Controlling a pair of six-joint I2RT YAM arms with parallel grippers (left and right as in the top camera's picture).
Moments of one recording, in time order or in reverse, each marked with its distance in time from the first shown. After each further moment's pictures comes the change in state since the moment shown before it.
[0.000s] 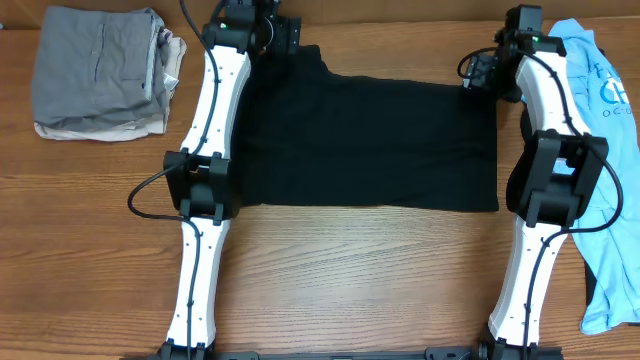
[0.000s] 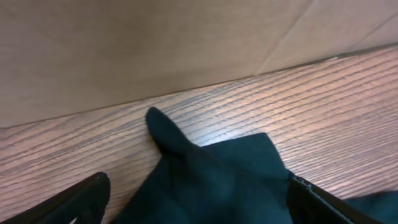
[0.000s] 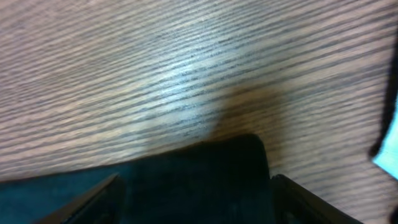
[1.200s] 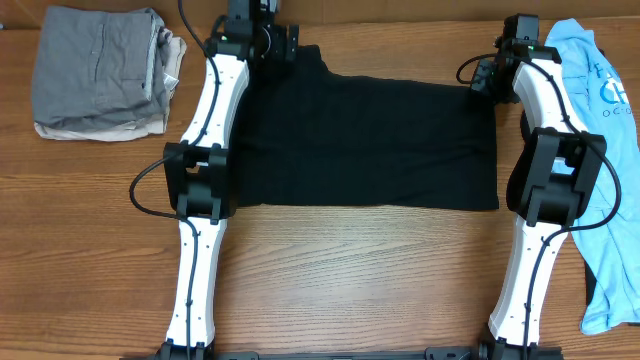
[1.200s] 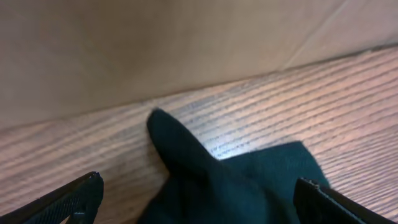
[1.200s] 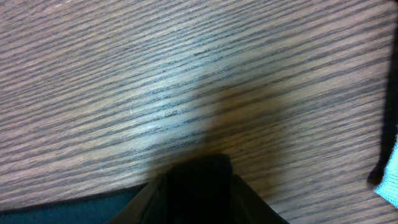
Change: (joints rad) left arm 0.015 0.008 -0.199 0.243 0.023 0.018; right arm -0.005 0.017 -0.057 0.096 0.037 0.003
